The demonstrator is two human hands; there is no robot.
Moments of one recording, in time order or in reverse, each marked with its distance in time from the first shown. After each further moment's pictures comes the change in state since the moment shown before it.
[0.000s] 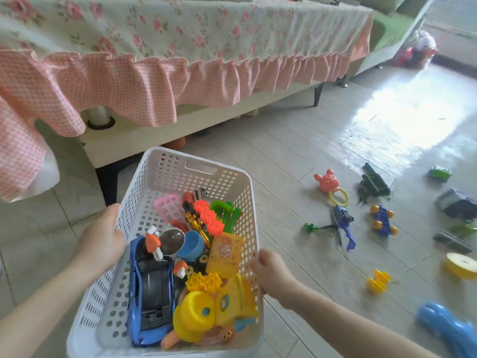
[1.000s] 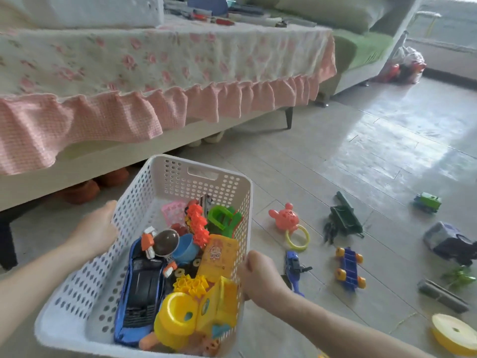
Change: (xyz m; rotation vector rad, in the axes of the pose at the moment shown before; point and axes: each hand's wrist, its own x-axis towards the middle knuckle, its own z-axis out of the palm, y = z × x) left_hand 0.094 0.143 0.127 0.337 -0.023 0.019; right_hand 0.072 0.004 -0.192 -0.134 0.042 -0.236
